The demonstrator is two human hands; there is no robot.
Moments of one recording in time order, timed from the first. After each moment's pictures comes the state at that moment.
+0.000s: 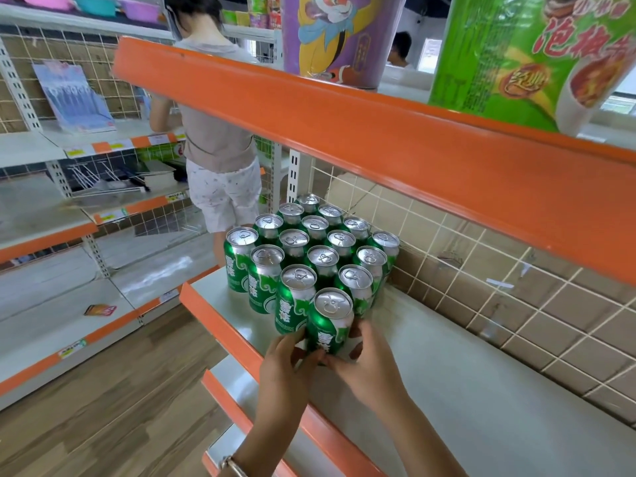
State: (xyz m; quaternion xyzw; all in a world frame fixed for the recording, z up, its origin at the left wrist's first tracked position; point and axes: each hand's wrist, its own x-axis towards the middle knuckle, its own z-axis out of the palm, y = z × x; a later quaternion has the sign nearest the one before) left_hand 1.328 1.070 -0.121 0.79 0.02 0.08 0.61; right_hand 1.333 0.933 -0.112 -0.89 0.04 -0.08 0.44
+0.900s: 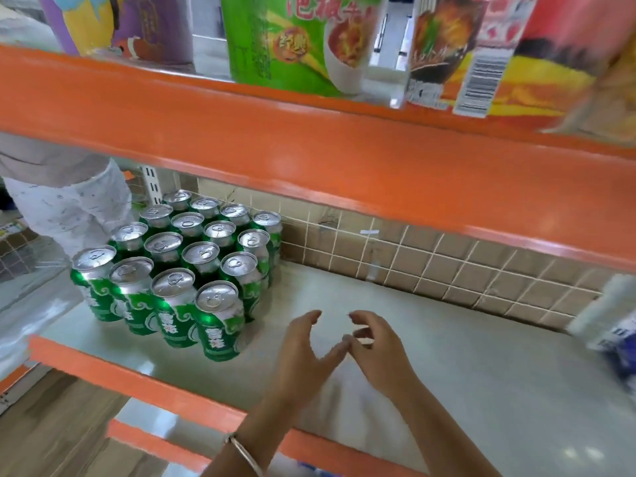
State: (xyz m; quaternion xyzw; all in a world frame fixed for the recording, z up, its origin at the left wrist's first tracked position) left_hand 1.303 0.965 -0.100 0.83 -0.23 -0.10 0.50; right_hand 1.248 0.837 -0.095 -0.86 0.22 -0.14 0.44
